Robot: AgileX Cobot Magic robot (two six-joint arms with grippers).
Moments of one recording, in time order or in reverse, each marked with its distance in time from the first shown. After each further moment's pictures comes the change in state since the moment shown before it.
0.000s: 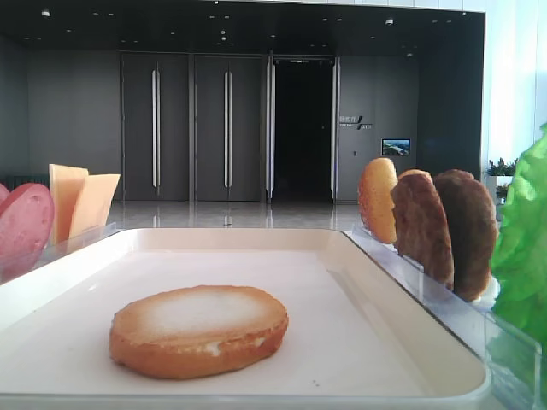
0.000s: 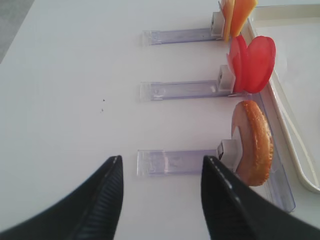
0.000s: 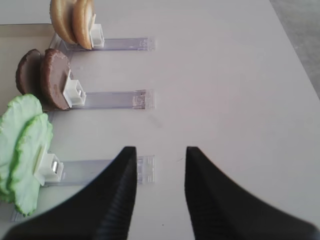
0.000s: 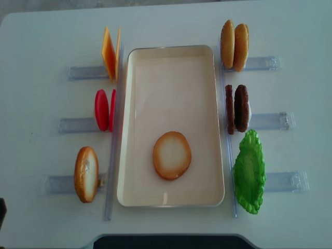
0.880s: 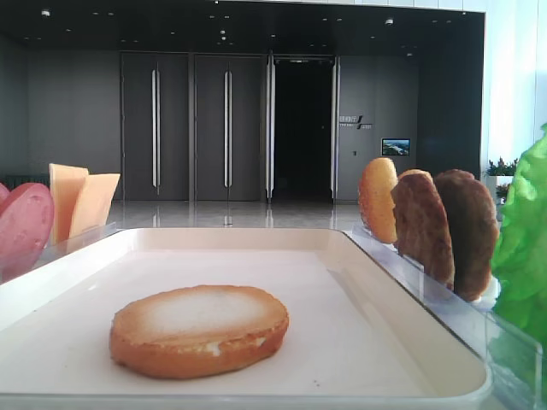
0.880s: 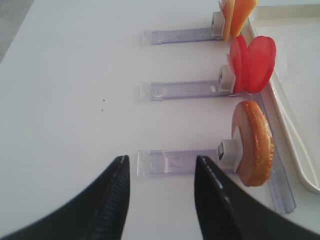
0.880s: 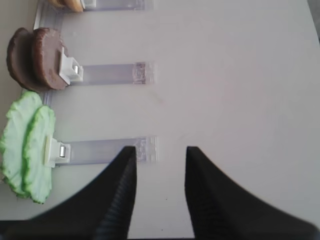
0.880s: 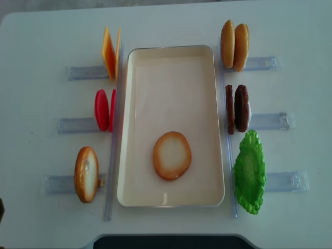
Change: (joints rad) left arm 0.000 0.000 0.000 0.000 0.000 0.000; right arm 0.000 0.527 -0.282 0.001 0.085 0.024
